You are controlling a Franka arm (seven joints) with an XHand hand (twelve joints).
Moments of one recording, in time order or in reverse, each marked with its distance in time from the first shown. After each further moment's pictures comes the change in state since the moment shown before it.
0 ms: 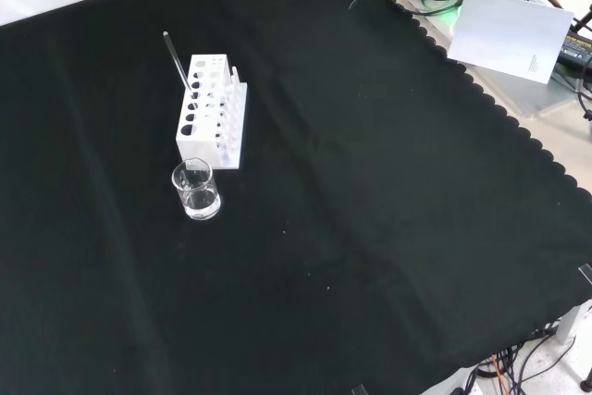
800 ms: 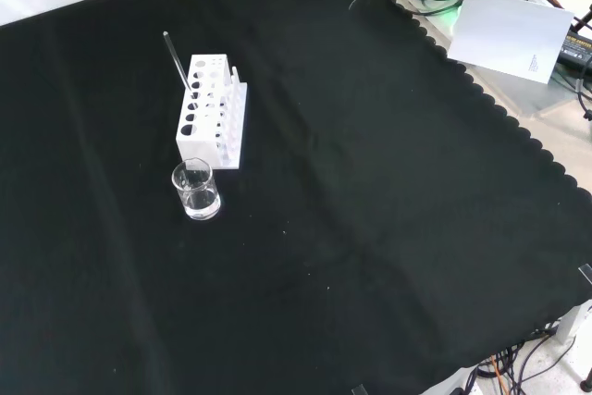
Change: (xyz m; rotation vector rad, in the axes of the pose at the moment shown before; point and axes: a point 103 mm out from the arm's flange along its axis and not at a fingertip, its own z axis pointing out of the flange) arm -0.007 0.046 0.017 0.006 0.029 -0.017
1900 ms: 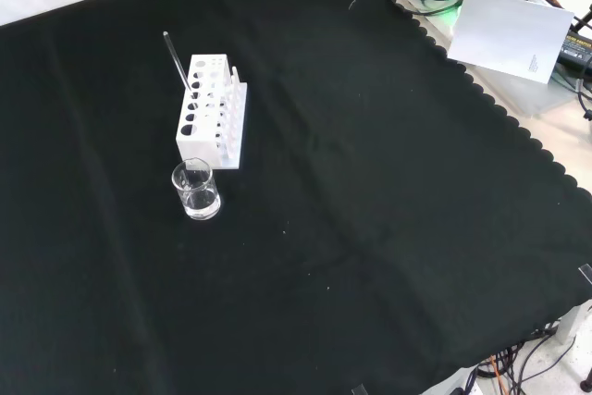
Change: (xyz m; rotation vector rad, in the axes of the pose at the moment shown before) arm -0.037 0.138 0.061 0.055 0.013 -0.005
